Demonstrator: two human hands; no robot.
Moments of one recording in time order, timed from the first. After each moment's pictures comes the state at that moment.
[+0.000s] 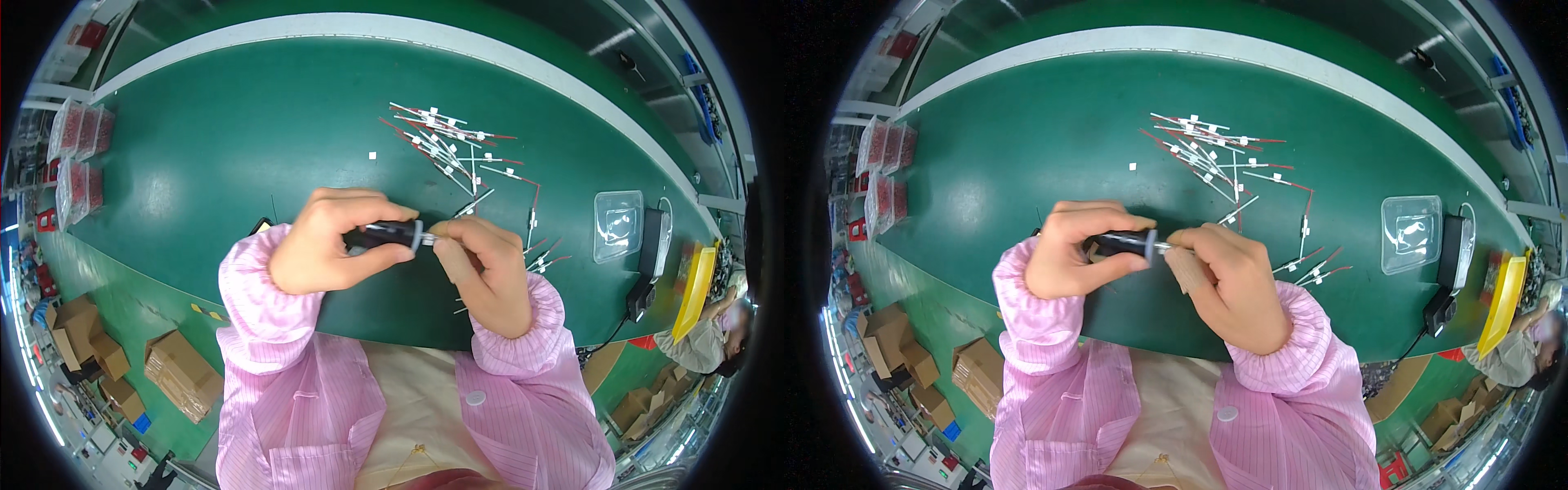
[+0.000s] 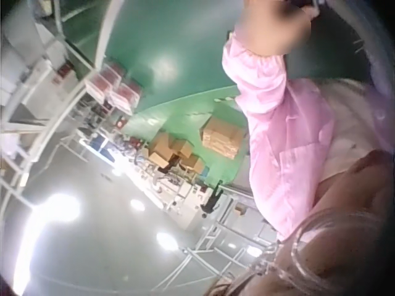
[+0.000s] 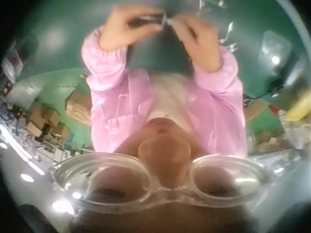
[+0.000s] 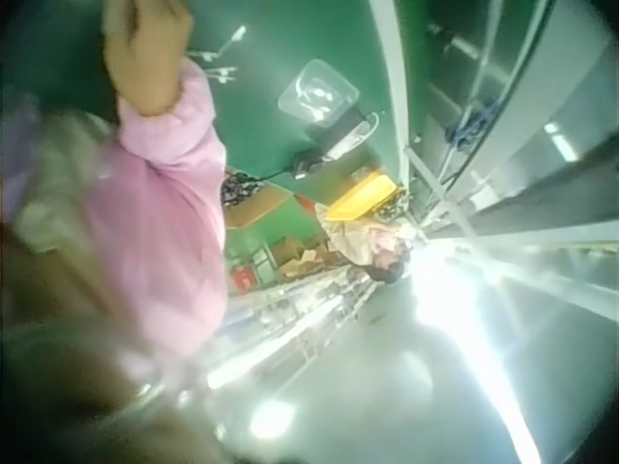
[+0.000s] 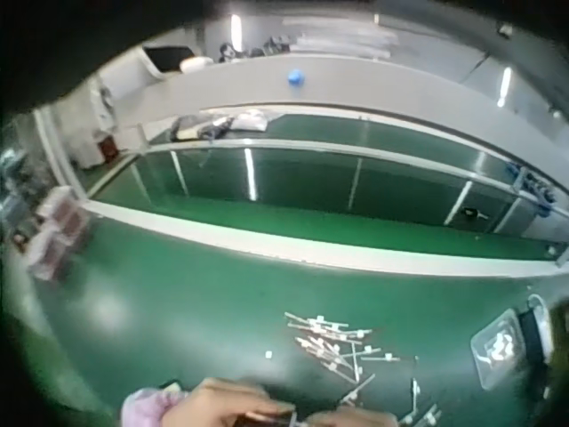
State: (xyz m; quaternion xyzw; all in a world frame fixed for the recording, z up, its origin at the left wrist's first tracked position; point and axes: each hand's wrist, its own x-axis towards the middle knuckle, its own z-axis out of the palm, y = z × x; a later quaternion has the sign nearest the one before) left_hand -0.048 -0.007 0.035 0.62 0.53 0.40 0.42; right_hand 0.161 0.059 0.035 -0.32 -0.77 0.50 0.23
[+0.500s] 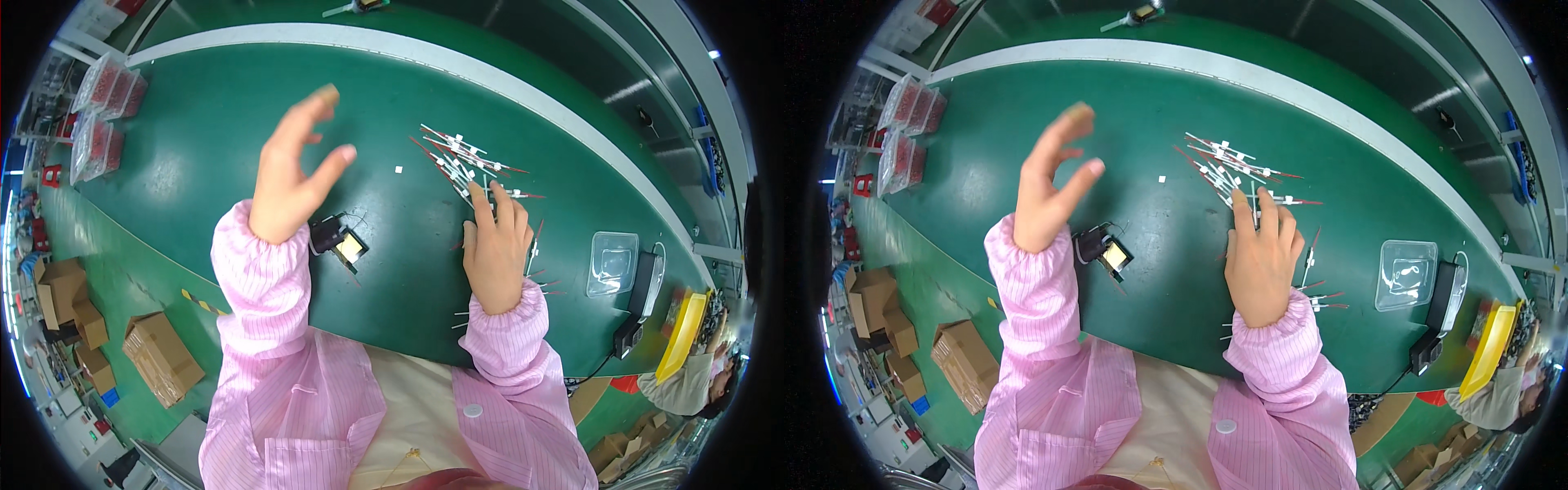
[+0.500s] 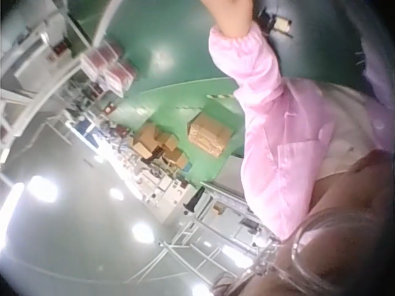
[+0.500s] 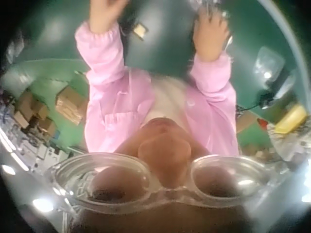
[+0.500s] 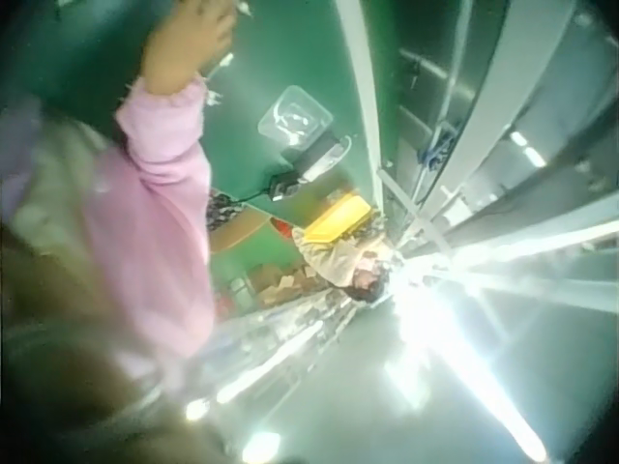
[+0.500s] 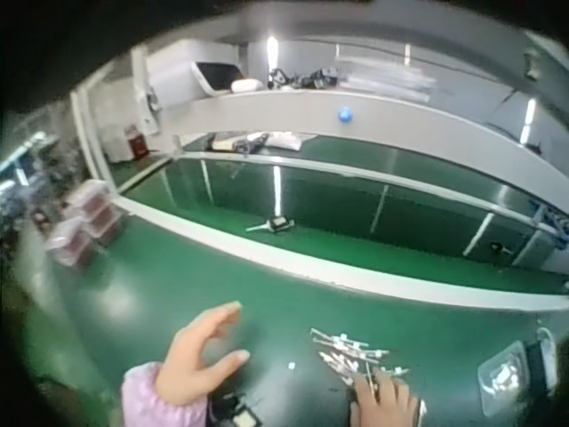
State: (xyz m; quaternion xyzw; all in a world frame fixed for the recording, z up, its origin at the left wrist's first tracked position) left_hand -0.098 -0.013 0.025 0.53 0.69 0.46 0.17; right_hand 0.153 0.073 -0.012 -0.41 -0.89 0.08 0.17
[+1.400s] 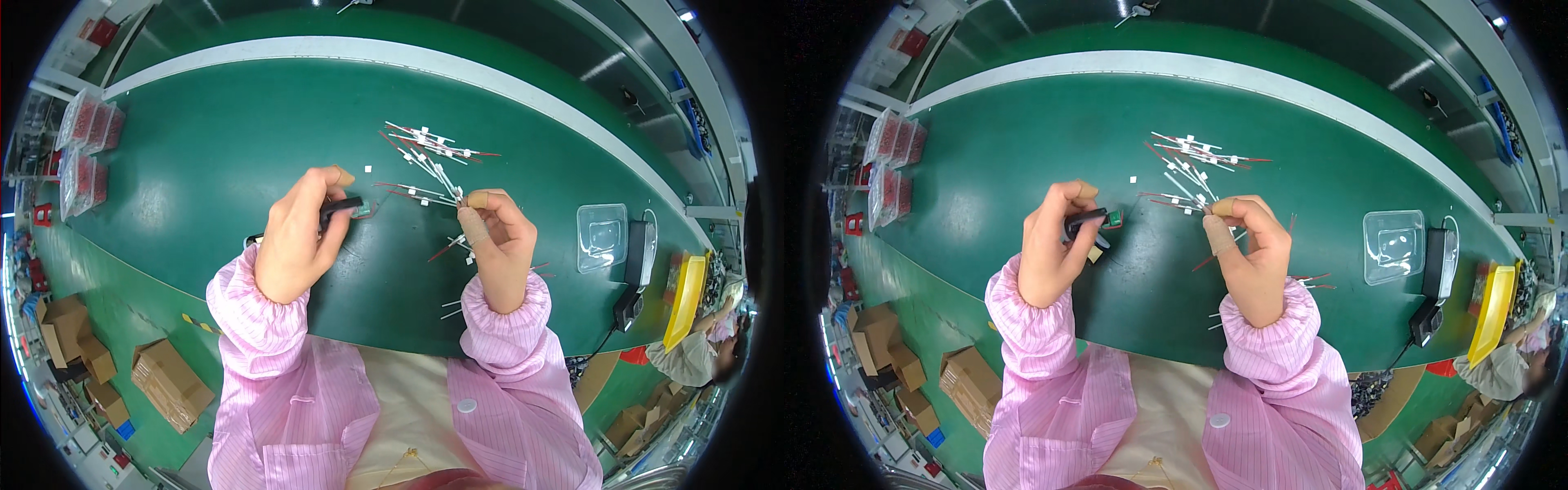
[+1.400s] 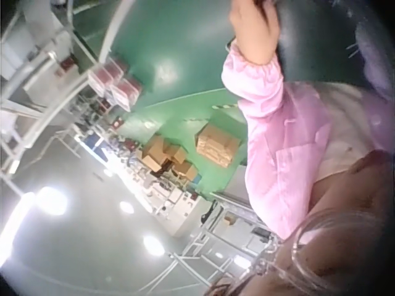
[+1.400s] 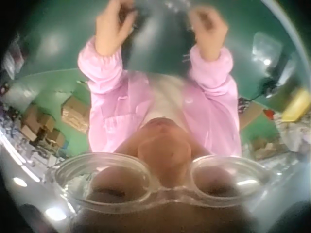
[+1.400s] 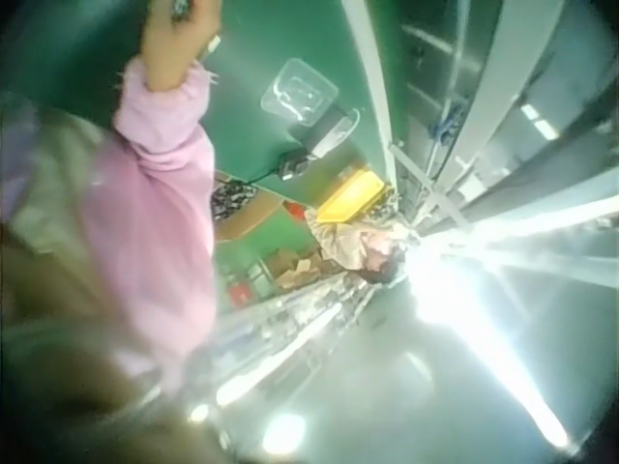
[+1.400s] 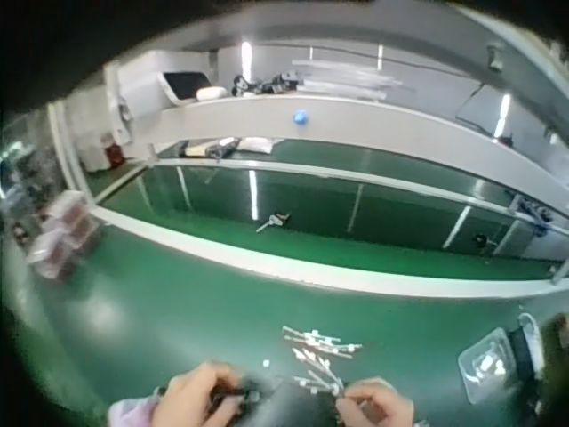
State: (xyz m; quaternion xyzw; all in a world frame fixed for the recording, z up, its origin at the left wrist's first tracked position) left_hand -0.040 -0.025 0.036 0.57 0.68 0.44 0.17; right_hand 0.166 0.076 0.012 -0.36 -0.62 0.57 0.40
